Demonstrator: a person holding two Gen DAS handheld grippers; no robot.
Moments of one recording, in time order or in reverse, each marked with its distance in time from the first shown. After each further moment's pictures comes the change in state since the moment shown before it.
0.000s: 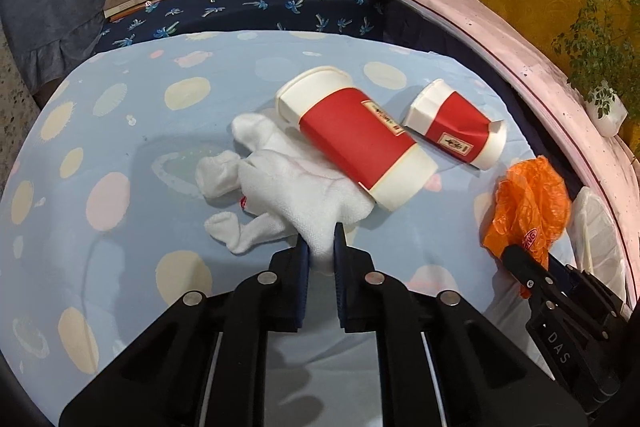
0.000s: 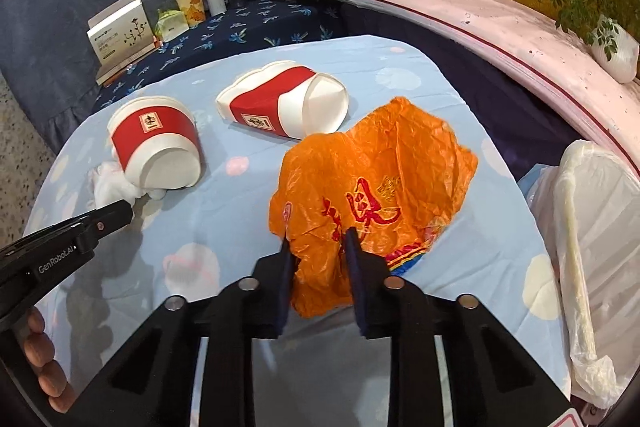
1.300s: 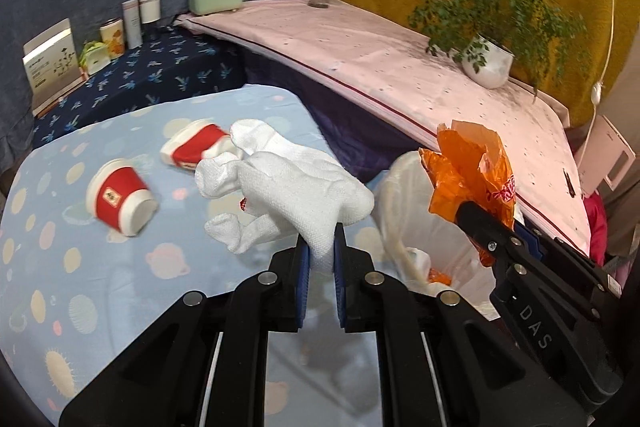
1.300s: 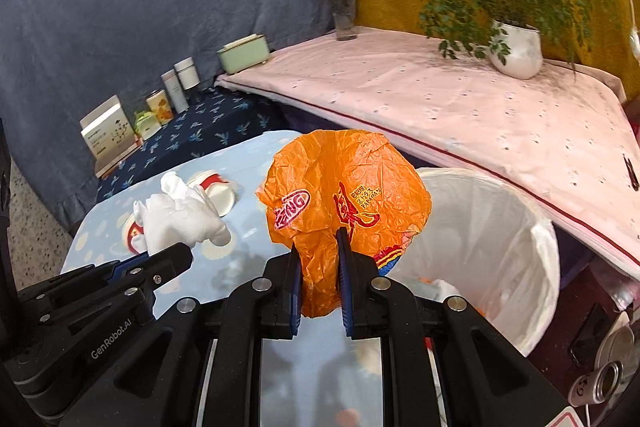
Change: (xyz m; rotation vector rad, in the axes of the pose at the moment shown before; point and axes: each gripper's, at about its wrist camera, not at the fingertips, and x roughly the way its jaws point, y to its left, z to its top) left arm -0.097 -0.209 -0.039 0.264 -0.087 -0.190; right arm -0.157 -0.140 -0.018 0.184 -0.232 -0.040
